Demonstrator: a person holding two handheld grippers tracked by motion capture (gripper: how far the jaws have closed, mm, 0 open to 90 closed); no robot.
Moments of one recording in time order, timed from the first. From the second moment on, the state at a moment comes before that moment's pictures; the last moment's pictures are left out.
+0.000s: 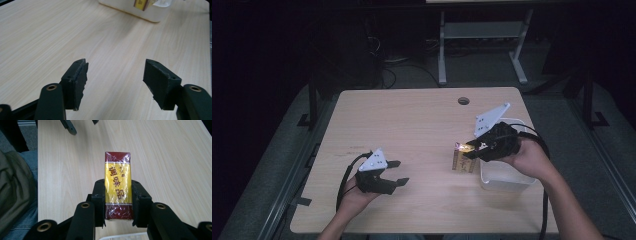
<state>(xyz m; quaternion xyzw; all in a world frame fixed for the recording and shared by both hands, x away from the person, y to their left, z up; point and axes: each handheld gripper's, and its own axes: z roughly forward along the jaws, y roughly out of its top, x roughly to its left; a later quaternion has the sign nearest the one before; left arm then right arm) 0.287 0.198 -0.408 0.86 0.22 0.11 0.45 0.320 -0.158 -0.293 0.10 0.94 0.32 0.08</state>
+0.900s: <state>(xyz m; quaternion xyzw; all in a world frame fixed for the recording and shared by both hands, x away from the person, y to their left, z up) 0.295 0.209 -0.410 0.85 0.26 0.13 0.44 0.316 -0.202 -0.280 0.14 0.94 0.29 0.12</state>
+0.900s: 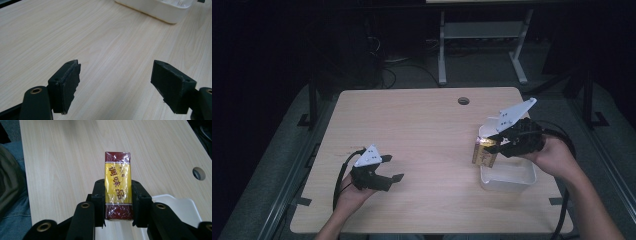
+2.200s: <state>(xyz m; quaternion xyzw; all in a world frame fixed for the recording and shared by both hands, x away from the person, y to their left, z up) 0.295 0.211 -0.411 0.85 0.26 0.13 0.44 0.341 -0.246 -0.300 0.21 0.94 0.26 0.11</state>
